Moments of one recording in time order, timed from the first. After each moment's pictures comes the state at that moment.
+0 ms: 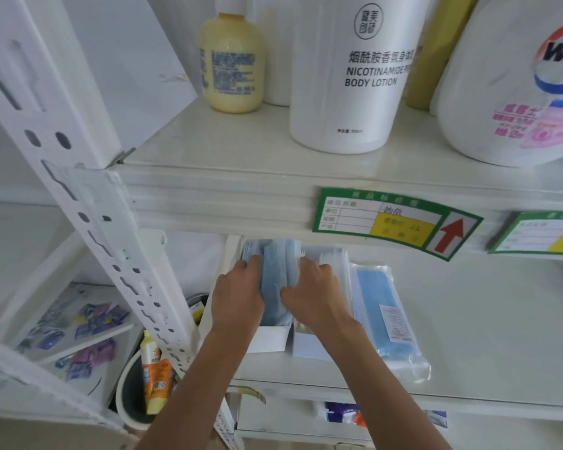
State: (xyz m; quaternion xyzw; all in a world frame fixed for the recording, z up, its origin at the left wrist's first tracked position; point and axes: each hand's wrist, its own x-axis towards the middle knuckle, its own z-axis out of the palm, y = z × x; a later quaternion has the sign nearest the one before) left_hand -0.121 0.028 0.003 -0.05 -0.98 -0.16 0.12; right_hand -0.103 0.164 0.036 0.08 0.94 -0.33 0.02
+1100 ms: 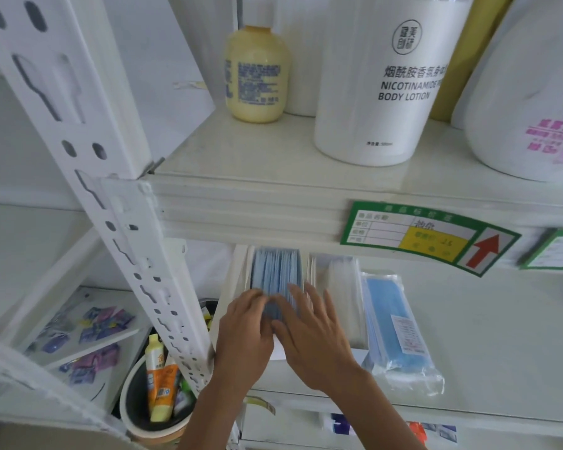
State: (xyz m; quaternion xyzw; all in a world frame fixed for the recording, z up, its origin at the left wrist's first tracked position) left_hand -0.085 0.004 -0.039 -0.09 -0.92 -0.36 0.11; right_hand -0.072 0.155 -0.026 -0.13 0.99 -0.08 -0.03
